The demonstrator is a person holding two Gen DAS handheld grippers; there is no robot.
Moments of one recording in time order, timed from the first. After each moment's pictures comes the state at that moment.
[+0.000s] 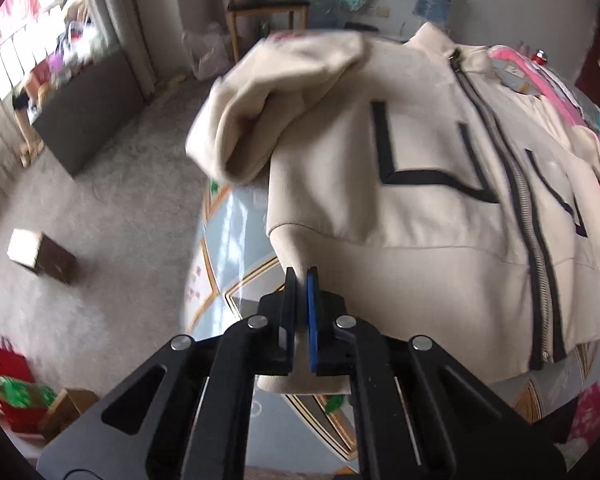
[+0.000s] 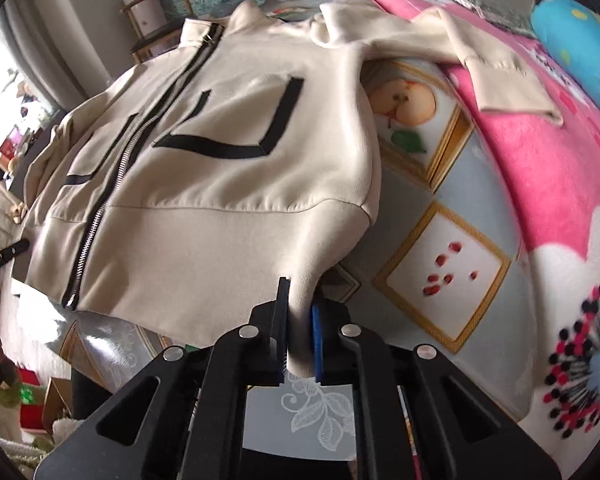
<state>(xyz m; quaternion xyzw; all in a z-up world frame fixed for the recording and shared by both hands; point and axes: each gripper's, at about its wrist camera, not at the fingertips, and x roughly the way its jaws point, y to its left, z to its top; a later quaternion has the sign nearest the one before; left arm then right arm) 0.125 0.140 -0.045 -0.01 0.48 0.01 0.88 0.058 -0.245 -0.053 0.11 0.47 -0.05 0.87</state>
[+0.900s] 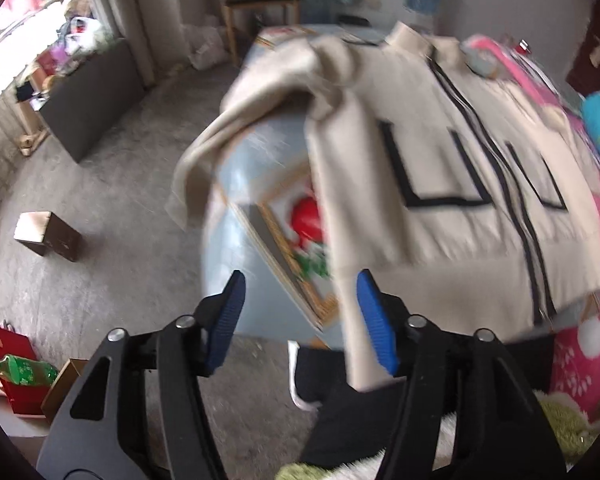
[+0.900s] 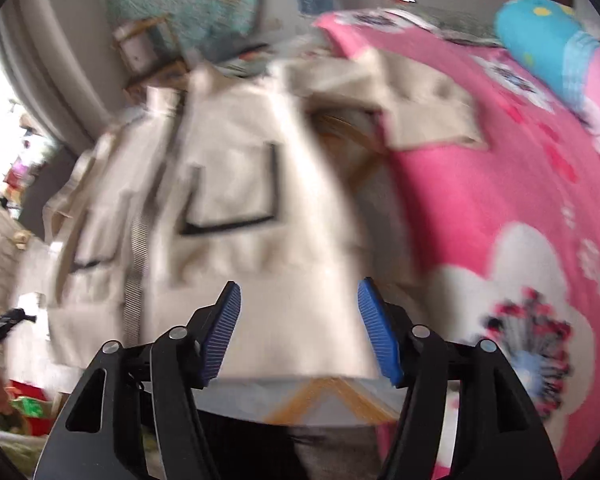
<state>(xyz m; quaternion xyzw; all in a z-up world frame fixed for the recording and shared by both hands) 0.058 0.142 -0.006 -0.03 0.50 0.02 0.86 0.025 -0.311 0.003 0.14 0.43 -0.05 0.89</state>
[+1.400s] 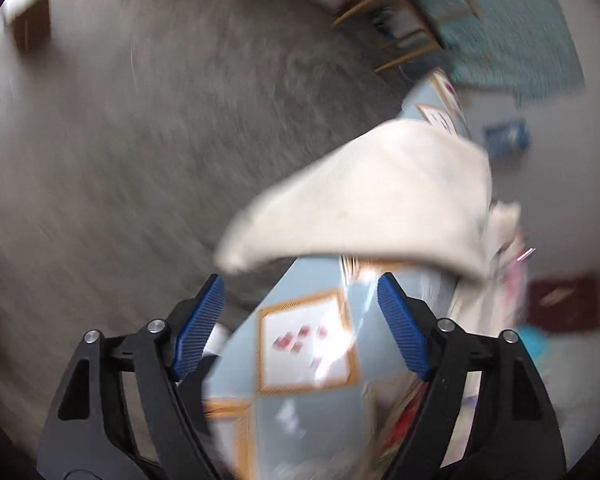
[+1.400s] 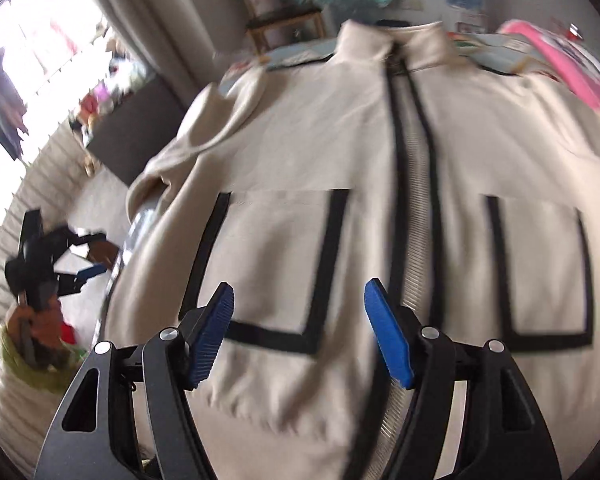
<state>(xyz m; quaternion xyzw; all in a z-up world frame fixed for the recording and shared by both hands) 0.174 0.352 -0.147 -0.51 0.49 0.03 0.71 0.185 -0.093 -0.027 0.07 0.47 0.13 0.87</state>
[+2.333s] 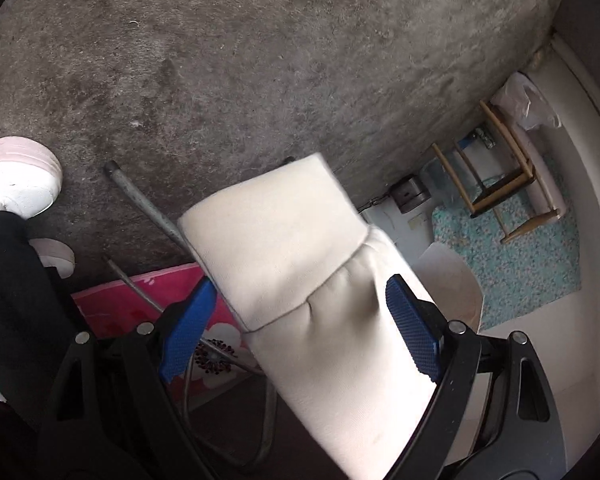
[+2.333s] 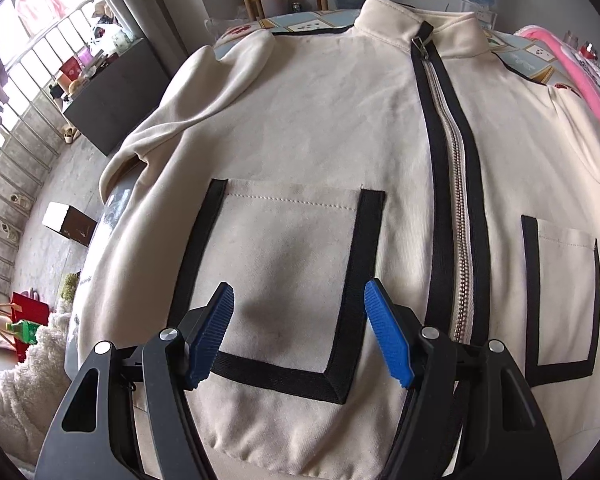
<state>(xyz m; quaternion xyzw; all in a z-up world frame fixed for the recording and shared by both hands) 0.208 0.339 -0.444 -0.89 0.36 0.01 0.28 0.217 -0.068 -0.048 0.02 0.52 0.10 0.85</state>
